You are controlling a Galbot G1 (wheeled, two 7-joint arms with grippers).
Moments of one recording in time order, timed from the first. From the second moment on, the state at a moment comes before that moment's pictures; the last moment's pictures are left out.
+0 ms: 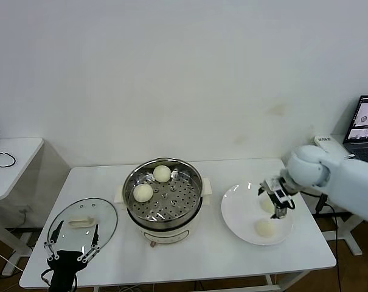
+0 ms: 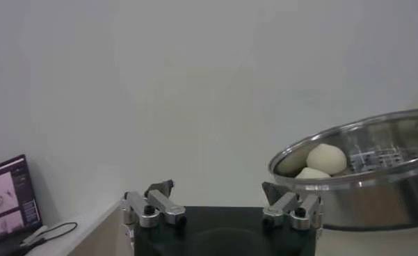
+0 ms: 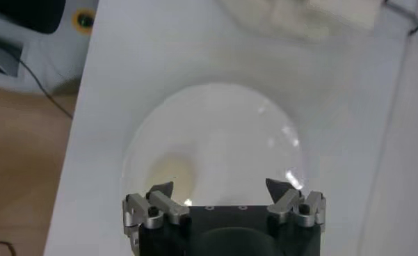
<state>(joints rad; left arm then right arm) 1.91 -1.28 -0.70 -2.24 0.07 -0.14 -0.18 0.26 0.50 -1.09 1.66 -0.06 -0.31 -1.08</state>
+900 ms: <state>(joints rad) 1.91 -1.30 -0.71 -2.22 0.07 -0.14 -0.18 -0.09 0.60 -0.87 1.46 -0.20 -0.28 -1.03</state>
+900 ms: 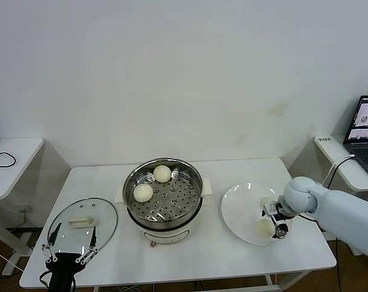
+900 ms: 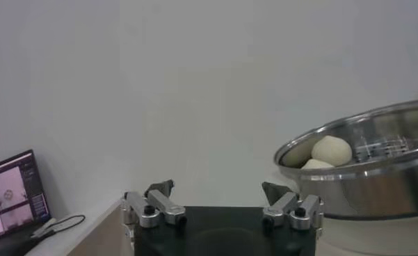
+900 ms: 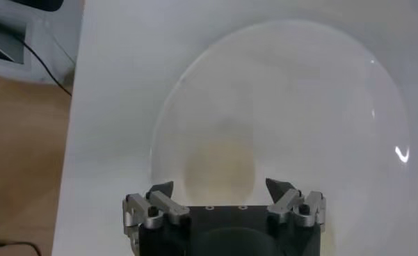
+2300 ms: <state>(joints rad) 1.90 -1.28 -0.70 -2.22 0.06 -0.14 -0.18 0.40 0.68 -1.01 1.47 0.04 -0.32 -1.12</state>
